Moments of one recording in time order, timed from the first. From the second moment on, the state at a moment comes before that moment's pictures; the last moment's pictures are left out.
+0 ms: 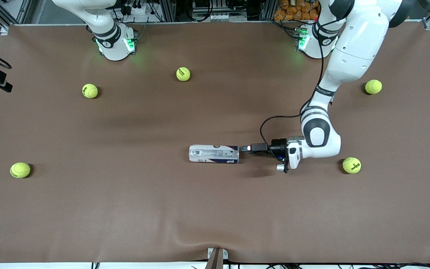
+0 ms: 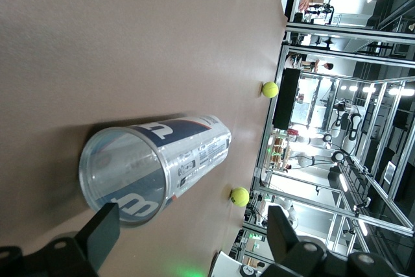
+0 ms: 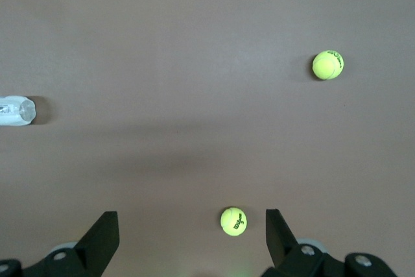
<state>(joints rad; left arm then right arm) -0.28 0.75 -0.06 -1.75 -1.56 2.03 0.71 0.02 0.00 -0.12 -1.43 0.03 1.41 -0.05</state>
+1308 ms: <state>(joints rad) -0.33 0.83 -0.06 -1.67 -1.62 2.07 0.80 0.06 0.01 -0.11 -1.44 0.00 1.32 -0.05</state>
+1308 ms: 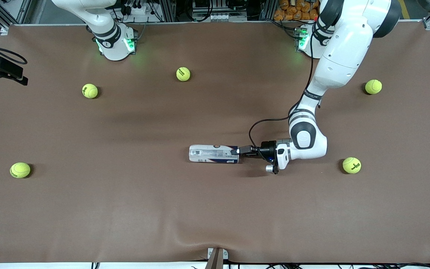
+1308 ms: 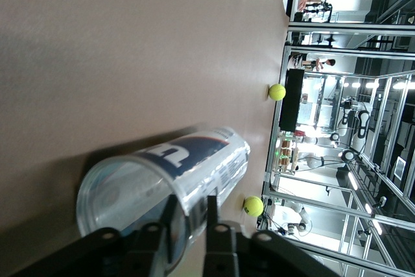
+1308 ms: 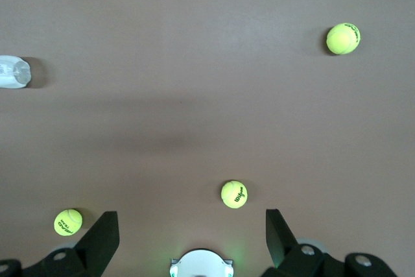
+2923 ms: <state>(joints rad) -0.57 0.59 -0.06 -1.35 -0.43 2.14 -0.61 0.03 0.01 -0.11 -1.47 -0.02 1.36 -0.06</state>
